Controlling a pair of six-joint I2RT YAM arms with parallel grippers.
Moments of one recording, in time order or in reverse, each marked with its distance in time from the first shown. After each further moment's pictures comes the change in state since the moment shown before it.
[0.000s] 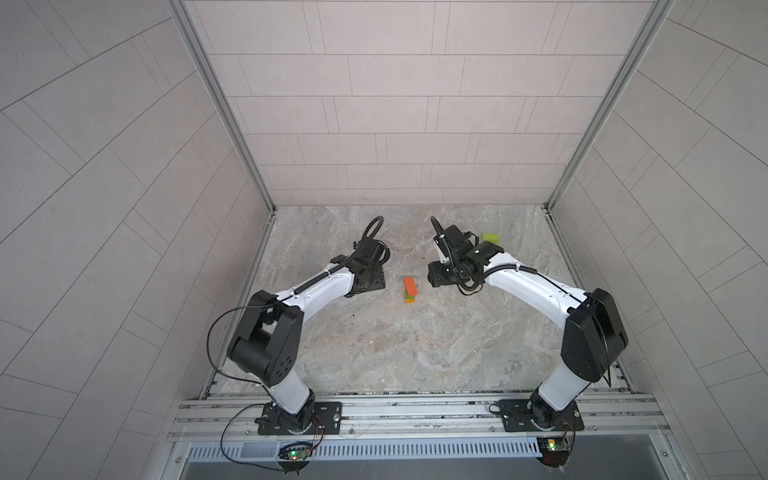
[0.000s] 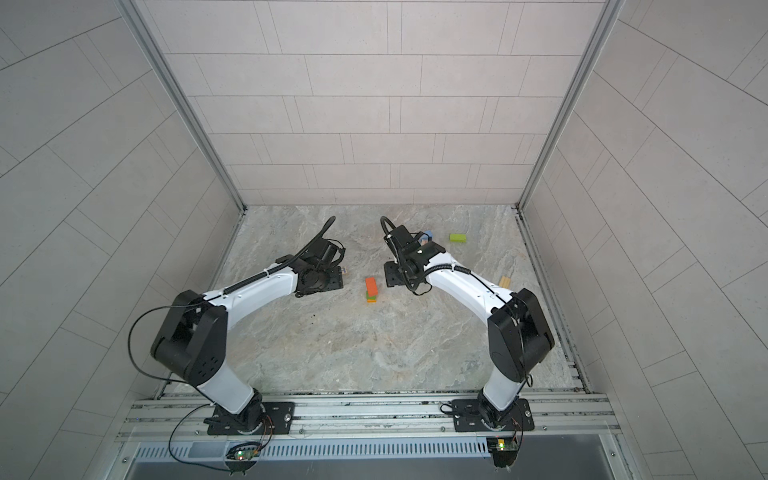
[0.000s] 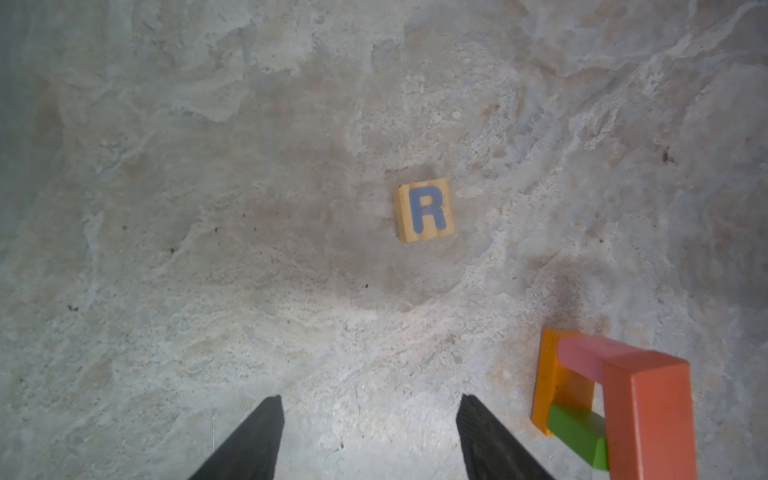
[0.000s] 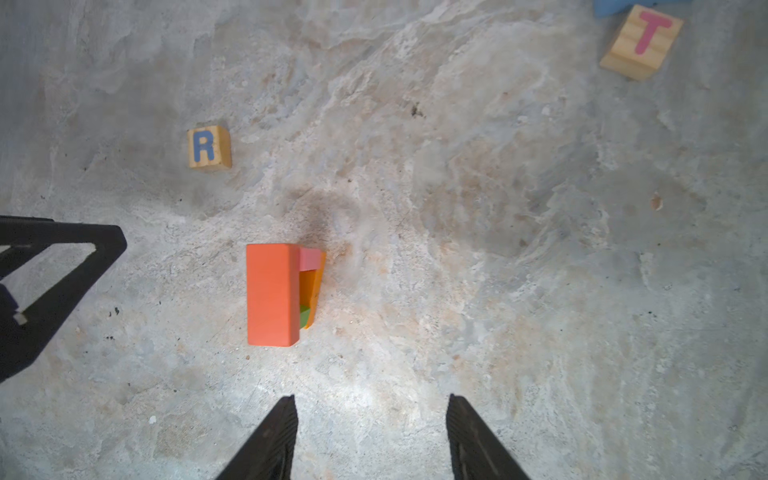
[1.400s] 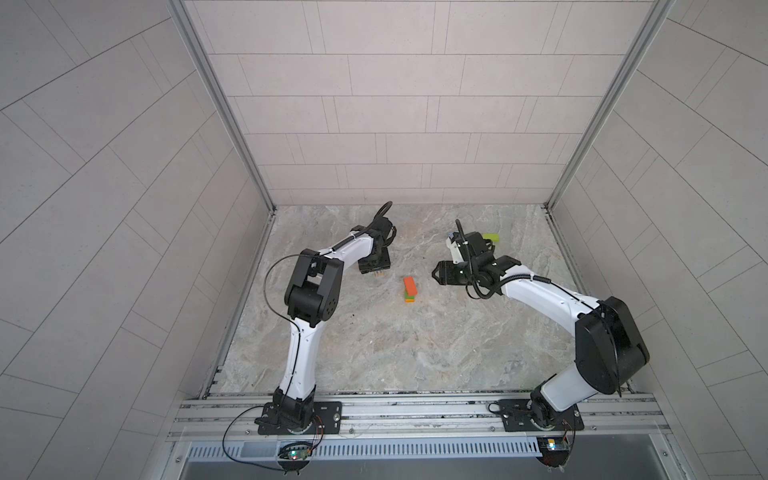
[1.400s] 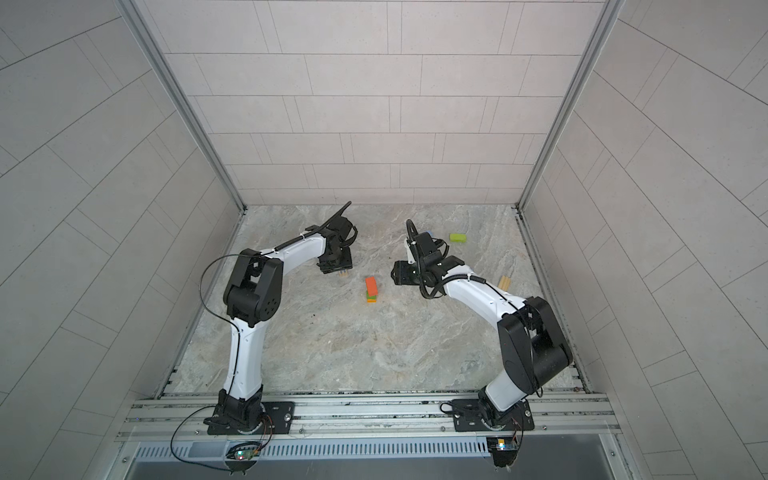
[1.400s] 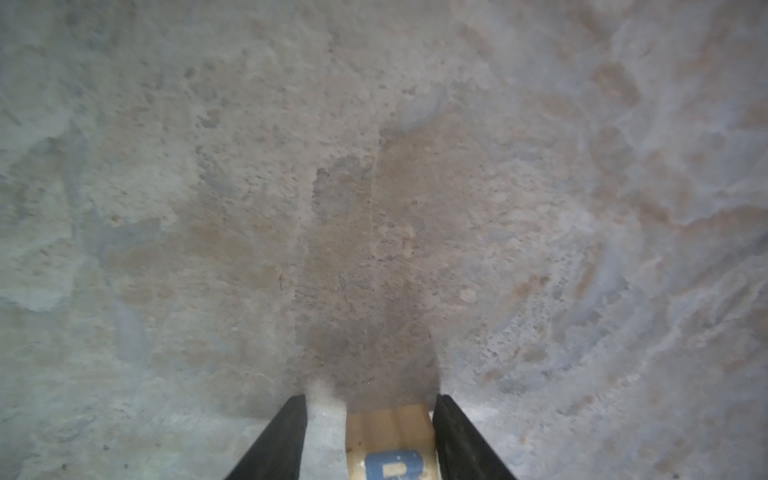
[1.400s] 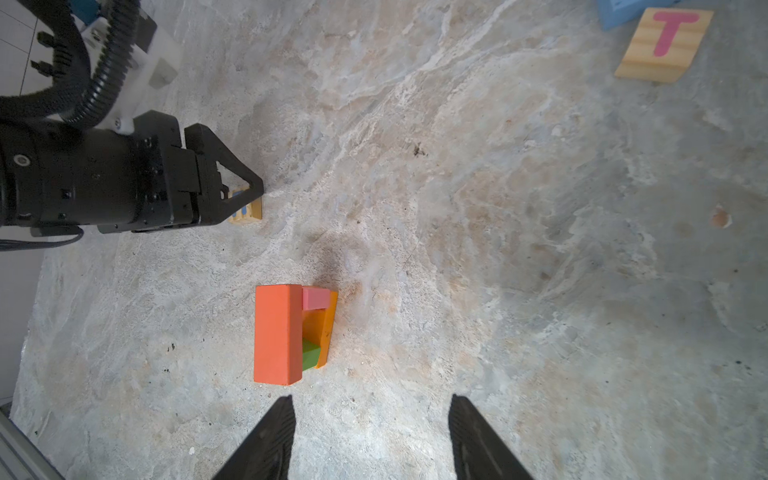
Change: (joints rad) left arm 0.087 0.496 0.507 -0.171 0.087 0.007; right arm -0.095 -0.092 -0.233 0.328 -0.158 0.047
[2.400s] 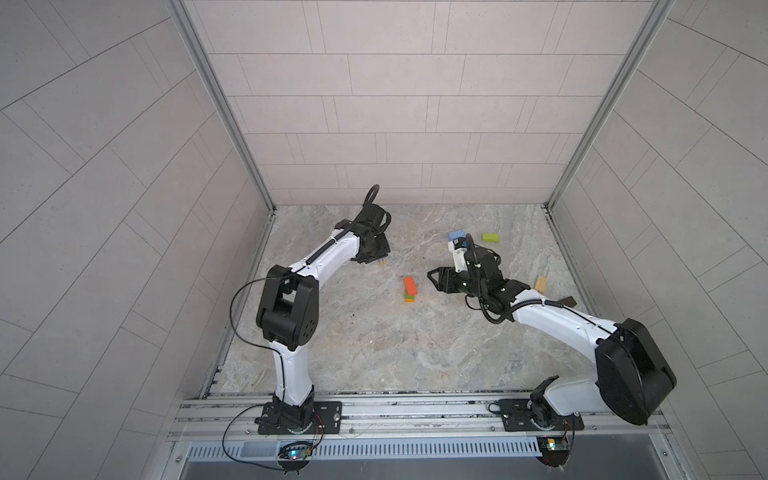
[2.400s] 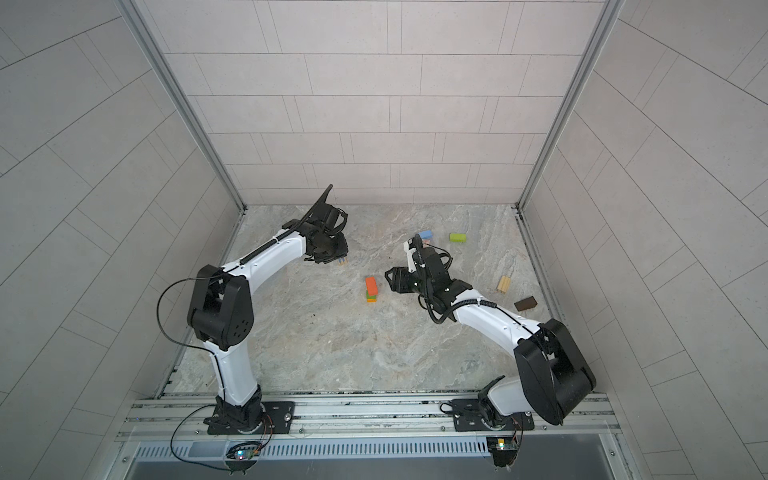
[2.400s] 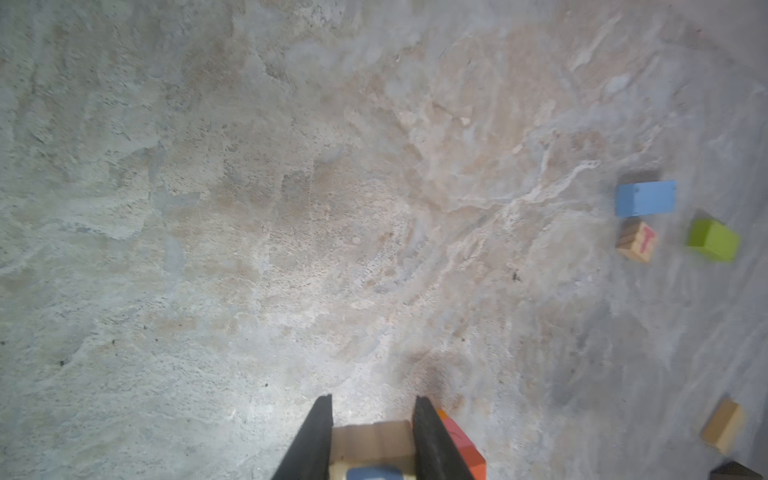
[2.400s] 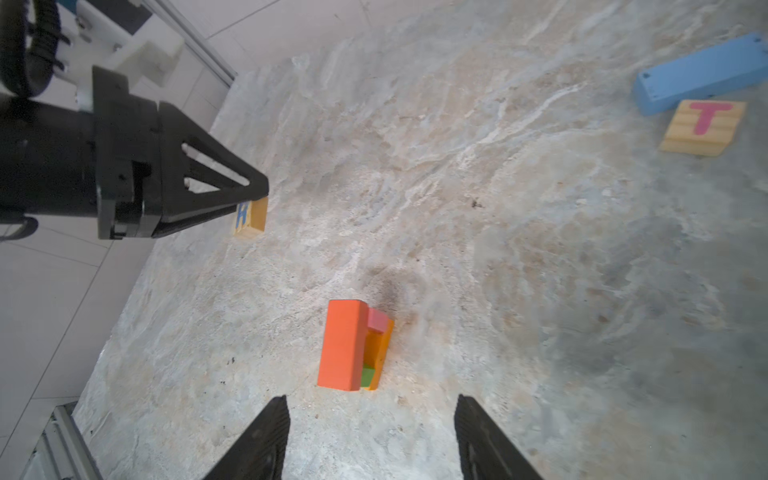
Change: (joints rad) left arm -0.003 -0.305 -0.108 0.042 0.110 -0.111; right arm 0.087 -0.176 -0.292 0.441 0.025 0.058
